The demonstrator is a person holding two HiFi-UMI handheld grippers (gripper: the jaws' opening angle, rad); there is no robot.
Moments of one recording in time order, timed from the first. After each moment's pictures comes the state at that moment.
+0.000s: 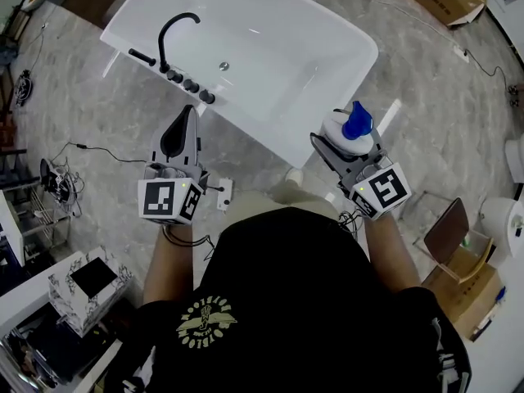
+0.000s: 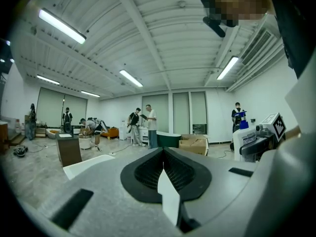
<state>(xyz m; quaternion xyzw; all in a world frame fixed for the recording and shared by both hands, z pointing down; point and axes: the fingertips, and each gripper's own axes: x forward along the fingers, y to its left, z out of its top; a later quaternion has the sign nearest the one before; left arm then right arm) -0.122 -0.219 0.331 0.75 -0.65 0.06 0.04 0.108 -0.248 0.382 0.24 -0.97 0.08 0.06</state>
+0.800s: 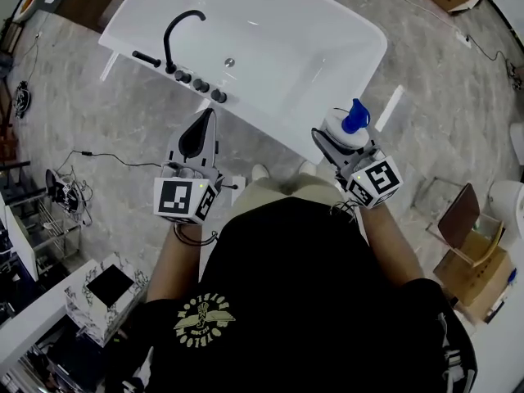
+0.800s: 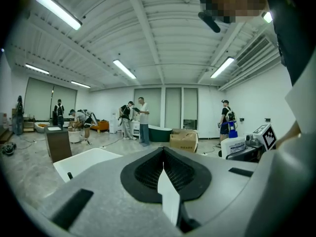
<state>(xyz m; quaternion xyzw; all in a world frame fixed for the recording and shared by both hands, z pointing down) -0.158 -0.229 0.365 0.79 -0.60 0.08 0.07 0.051 -0.254 0.441 0.28 -0.95 0.14 0.05</state>
